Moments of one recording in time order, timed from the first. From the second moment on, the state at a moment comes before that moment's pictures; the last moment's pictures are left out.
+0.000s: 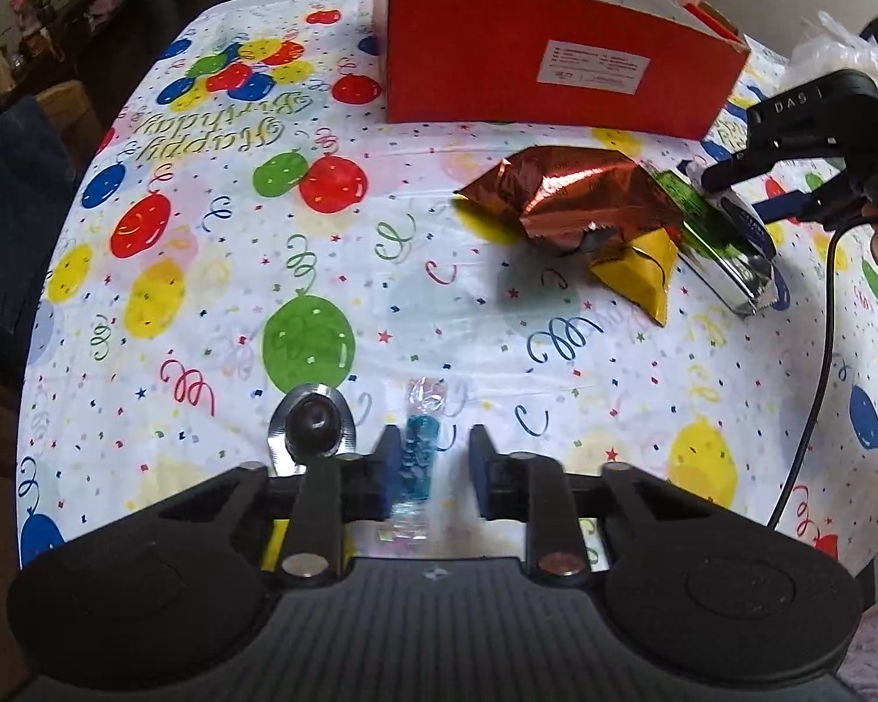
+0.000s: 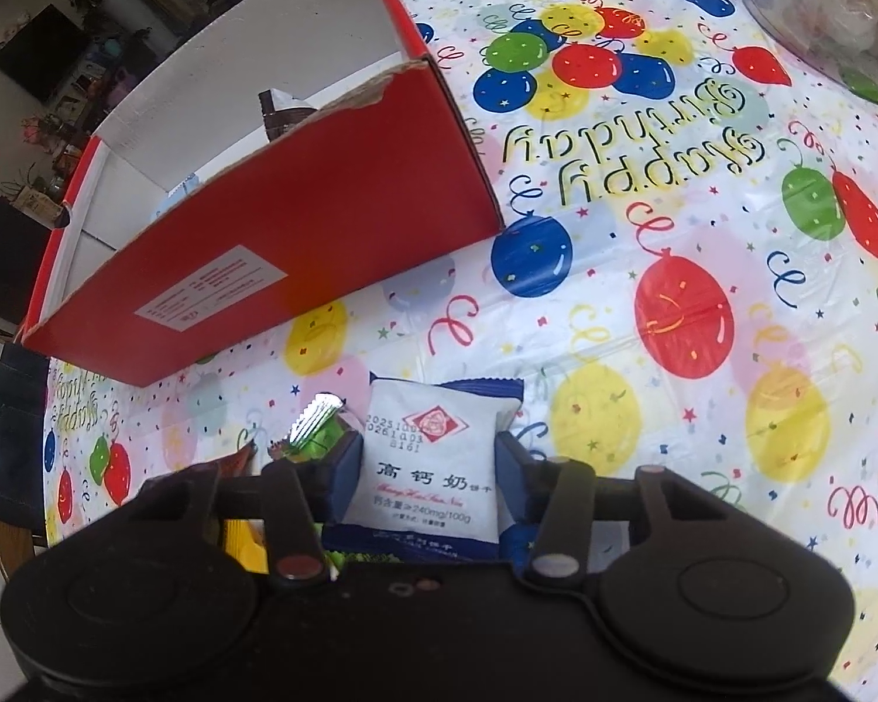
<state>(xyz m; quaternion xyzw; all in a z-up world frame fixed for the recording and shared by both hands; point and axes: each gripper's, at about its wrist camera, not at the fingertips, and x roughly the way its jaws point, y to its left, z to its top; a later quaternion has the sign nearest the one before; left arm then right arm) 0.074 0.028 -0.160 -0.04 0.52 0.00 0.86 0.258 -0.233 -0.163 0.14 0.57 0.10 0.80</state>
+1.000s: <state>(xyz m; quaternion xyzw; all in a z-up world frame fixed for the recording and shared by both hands) 0.093 0.040 -0.126 -0.12 0.50 0.02 0.86 0.227 -0.258 -0.100 0.13 0.51 0.17 0.83</state>
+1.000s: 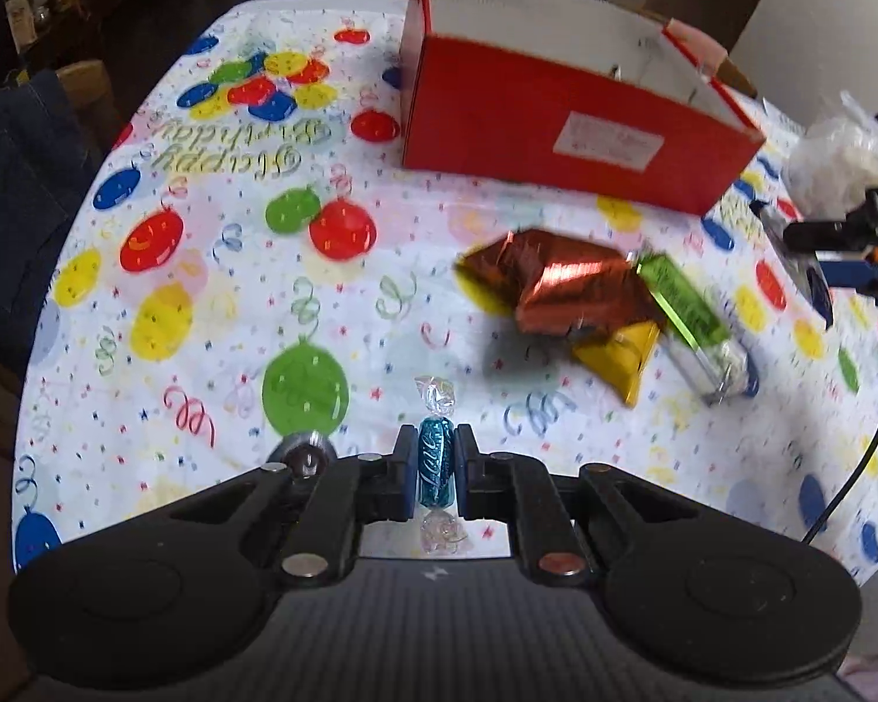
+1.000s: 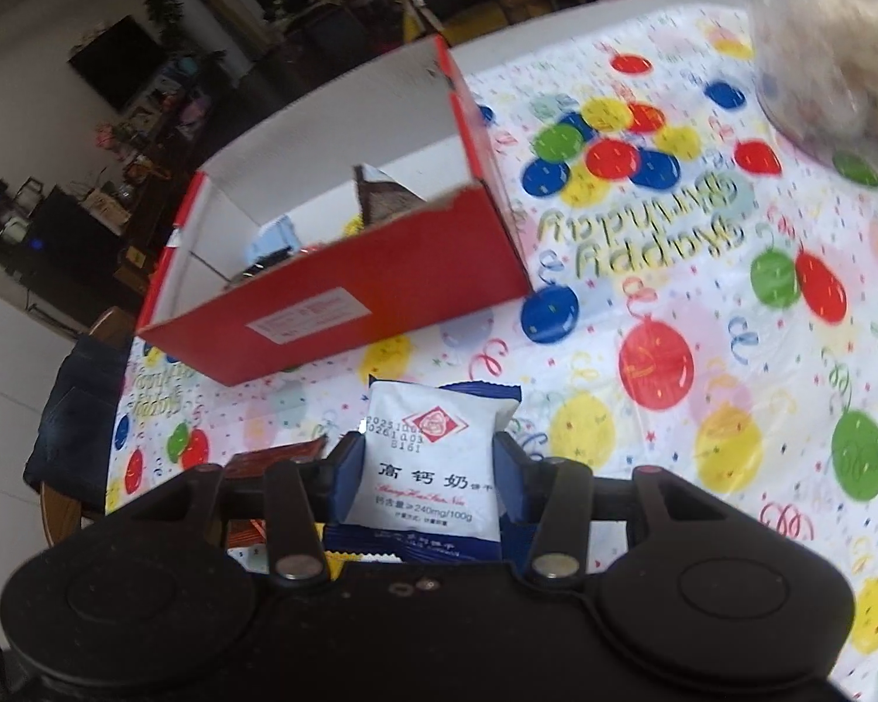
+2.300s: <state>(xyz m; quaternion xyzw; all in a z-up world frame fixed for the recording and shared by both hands) 0.313 0.036 -0.025 -0.12 0.47 0.04 0.87 0.361 -0.173 -0.028 0.01 0.44 0.24 0.87</state>
